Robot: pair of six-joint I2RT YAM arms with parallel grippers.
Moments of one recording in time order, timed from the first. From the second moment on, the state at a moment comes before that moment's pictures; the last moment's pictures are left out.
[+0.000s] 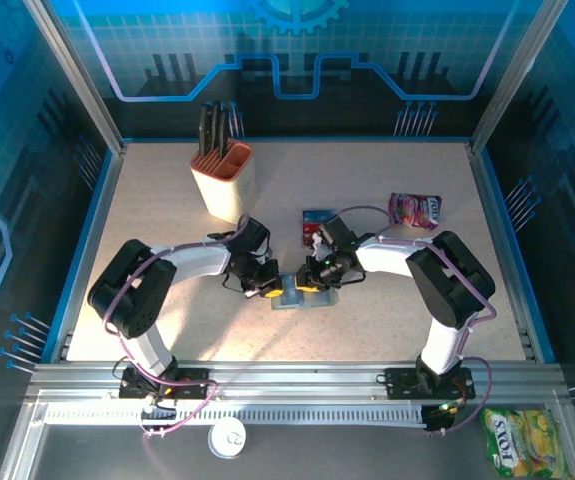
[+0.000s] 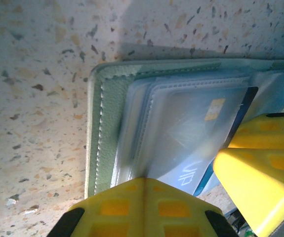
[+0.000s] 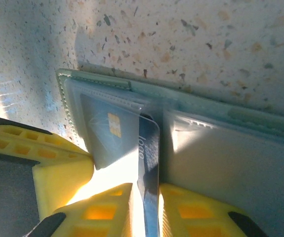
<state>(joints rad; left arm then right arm) -0.54 1.72 0.90 -0.43 0.52 -0.90 0.60 1.79 0.93 -0.28 -0.59 0.71</state>
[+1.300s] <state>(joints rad) -0.54 1.73 0.90 -0.44 0.52 -0.89 0.53 1.66 0.83 -0.22 -0.62 0.73</state>
